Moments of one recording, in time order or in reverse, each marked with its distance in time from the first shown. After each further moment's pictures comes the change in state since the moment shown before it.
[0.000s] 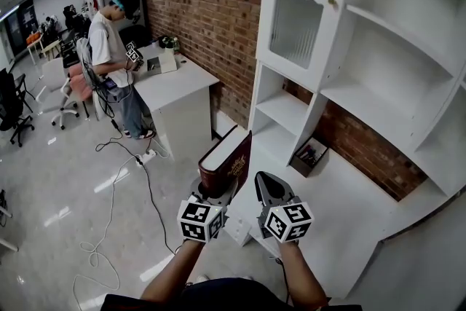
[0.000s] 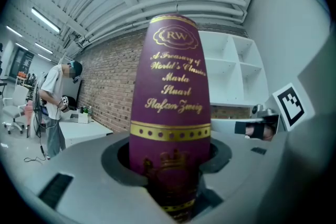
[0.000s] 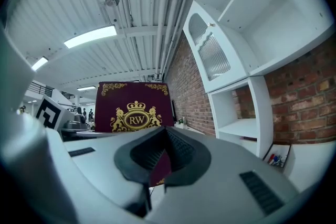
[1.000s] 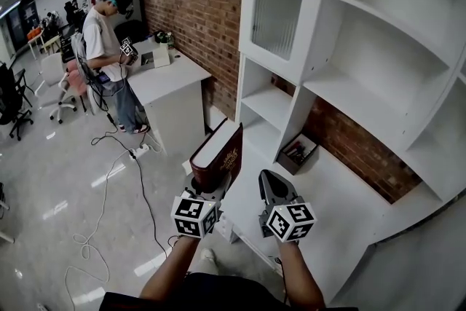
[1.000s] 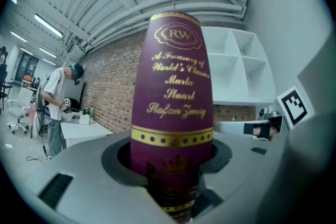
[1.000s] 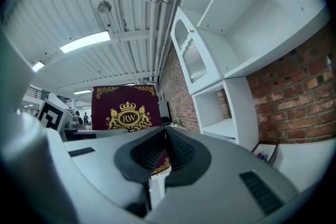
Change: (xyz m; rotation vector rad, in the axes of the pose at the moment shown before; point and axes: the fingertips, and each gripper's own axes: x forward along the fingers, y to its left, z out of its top) left arm 0.040 -0.046 -0.014 0.011 -0.027 0.055; right arm -0.049 -0.082 -0.003 0.039 -0.022 -0.034
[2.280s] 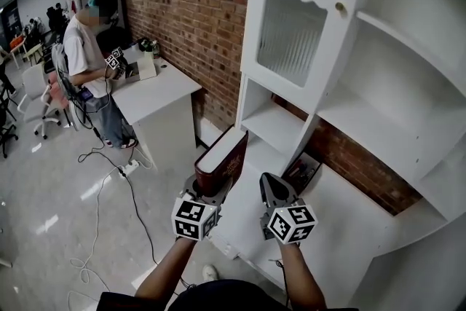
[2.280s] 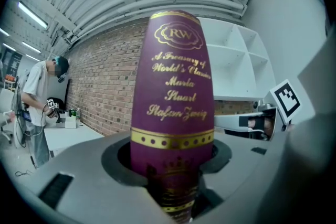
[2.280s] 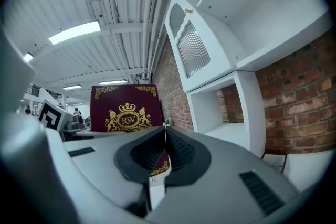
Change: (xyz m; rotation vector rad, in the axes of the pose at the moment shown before) left arm 0.101 0.087 0.014 0.049 0.052 -0.139; right arm 0.124 -0.034 0.016 -0.019 0.018 -0.084
